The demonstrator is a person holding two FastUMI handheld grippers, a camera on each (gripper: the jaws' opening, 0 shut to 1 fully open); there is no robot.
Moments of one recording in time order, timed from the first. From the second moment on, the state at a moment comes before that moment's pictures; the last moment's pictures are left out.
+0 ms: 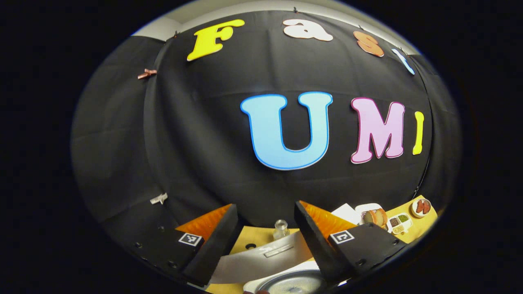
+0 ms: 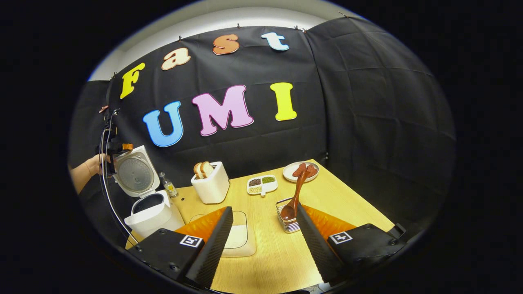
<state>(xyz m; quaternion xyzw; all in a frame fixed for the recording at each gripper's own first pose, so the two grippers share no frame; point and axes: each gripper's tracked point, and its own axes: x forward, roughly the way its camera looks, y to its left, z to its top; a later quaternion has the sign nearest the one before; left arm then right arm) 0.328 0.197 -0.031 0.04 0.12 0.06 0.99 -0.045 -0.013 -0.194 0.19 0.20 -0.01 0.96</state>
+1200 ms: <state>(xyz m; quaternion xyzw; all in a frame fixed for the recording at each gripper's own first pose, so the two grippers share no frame) 0.146 0.076 -0.171 -0.02 0.12 0.04 0.99 -0.055 -0.029 -0.206 0.15 0.22 0.05 0.96</state>
